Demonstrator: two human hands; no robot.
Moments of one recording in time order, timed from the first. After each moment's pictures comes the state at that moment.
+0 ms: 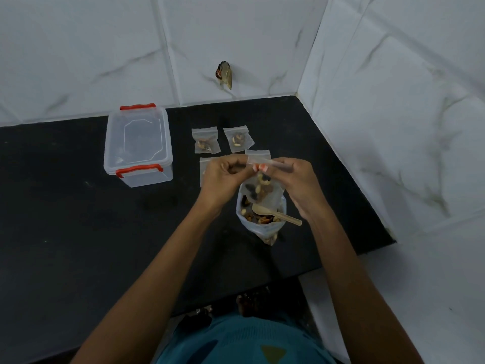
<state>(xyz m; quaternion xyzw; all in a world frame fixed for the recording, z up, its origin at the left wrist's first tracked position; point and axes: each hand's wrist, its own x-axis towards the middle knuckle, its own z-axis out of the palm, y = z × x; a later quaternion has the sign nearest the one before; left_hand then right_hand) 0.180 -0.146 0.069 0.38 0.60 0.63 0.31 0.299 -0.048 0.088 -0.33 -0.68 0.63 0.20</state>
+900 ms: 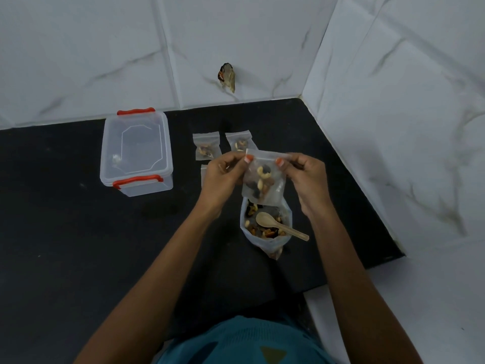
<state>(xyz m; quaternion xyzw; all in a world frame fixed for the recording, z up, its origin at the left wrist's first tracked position) 0.150 -0.123 0.056 0.31 0.59 0.66 0.34 0.270 -0.016 0.072 -0.40 -0.63 0.60 0.28</state>
